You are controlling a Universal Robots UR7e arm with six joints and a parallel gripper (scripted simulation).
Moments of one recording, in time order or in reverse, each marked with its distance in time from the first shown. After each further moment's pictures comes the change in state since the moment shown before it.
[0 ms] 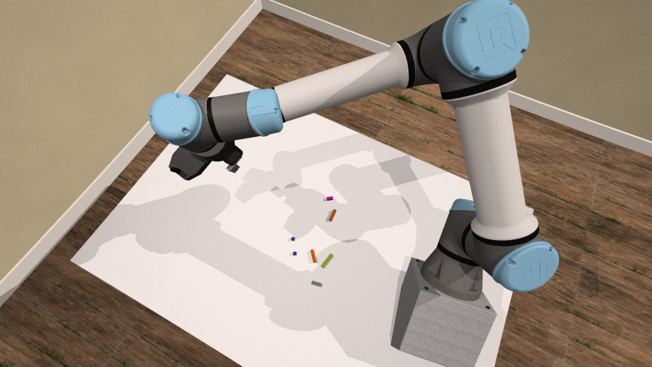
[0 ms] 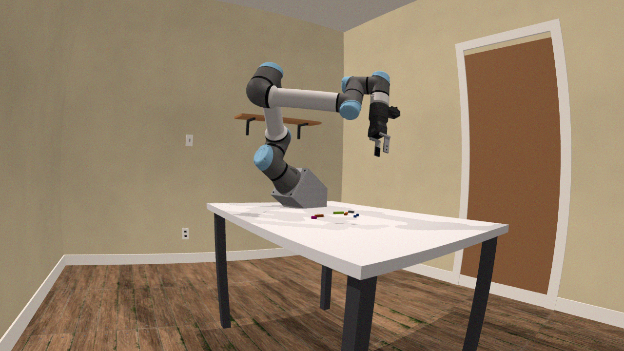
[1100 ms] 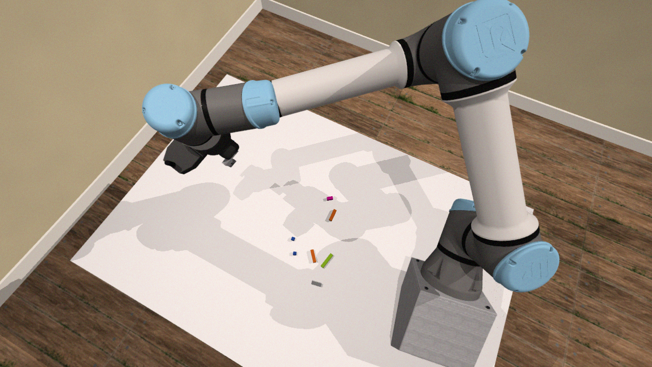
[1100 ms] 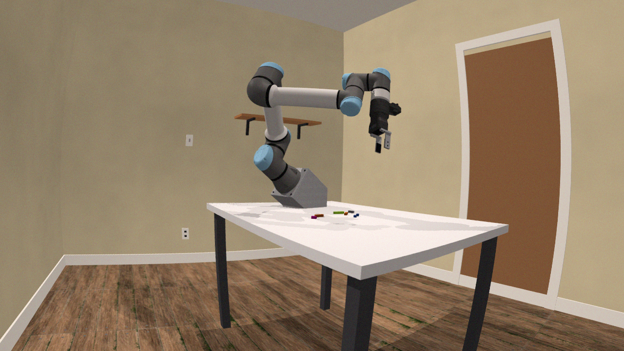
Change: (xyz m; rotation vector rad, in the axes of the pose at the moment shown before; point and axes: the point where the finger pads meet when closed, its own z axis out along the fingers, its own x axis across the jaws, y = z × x) arm 0.014 0.006 -0.009 -0.007 0.015 0.008
